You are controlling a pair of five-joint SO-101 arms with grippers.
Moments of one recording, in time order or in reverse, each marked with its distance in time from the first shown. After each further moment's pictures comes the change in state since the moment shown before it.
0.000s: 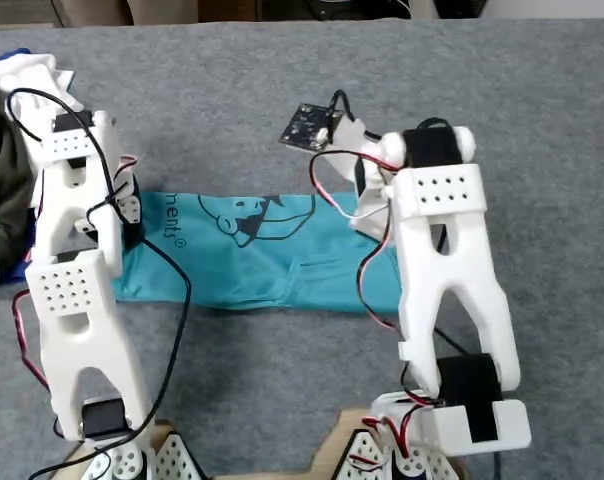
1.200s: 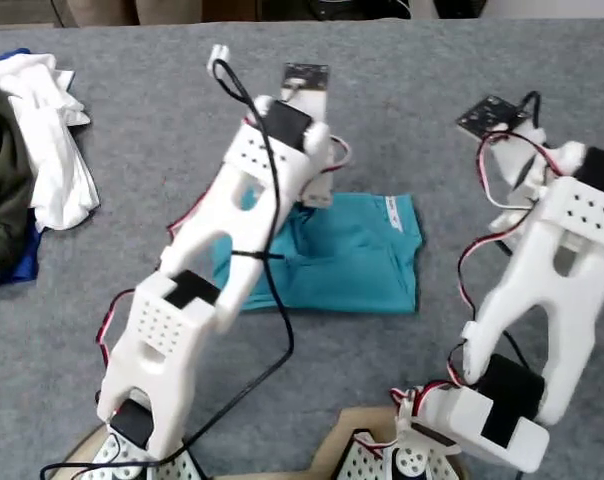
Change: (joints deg) left arm 43.6 -9.9 -15.4 0.0 21.0; right arm 35.7 0.0 -2.7 0.0 9.8
